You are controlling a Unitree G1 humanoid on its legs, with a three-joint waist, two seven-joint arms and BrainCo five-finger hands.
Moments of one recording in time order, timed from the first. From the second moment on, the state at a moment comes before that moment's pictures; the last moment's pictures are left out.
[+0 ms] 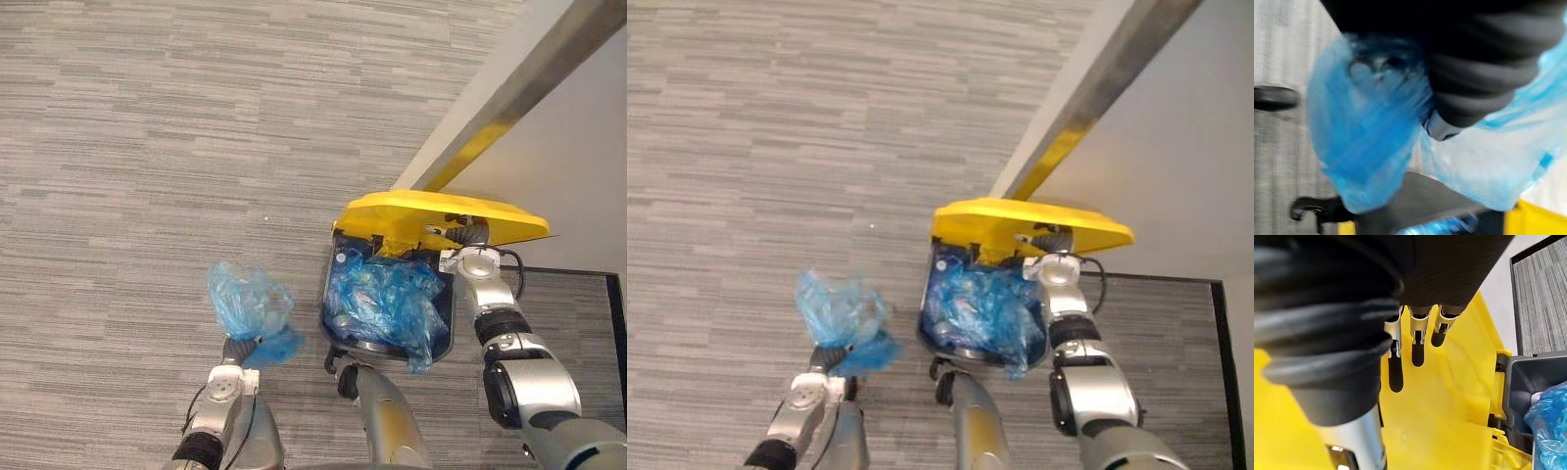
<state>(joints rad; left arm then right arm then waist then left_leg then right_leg) -0.07 0.14 -0.14 0.62 -0.07 -0.13 0.17 -0.71 -0.36 -0.06 0.88 0.09 0.01 -0.29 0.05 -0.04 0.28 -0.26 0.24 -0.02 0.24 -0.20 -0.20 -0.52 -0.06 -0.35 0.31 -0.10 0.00</state>
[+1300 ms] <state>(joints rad) -0.64 0.02 -0.59 0.51 -0.29 -0.16 0.13 -1.02 -0.40 0.11 0.73 0.12 0.03 -0.26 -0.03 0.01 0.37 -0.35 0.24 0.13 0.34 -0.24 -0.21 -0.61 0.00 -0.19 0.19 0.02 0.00</state>
